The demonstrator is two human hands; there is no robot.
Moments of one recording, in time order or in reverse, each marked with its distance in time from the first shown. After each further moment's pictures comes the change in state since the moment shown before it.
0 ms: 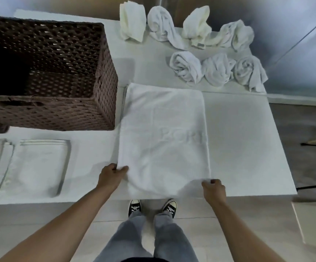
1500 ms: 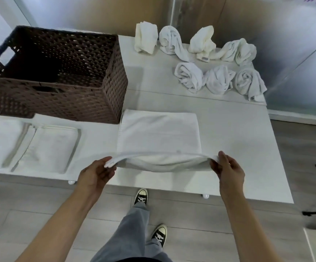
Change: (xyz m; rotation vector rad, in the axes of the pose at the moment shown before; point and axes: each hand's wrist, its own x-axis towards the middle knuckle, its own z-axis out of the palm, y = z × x) left_hand -0.131 0.011 -0.024 -1.068 0.073 -0.072; right_hand -0.058 -0.029 -0.105 1.131 -0.123 -0.285
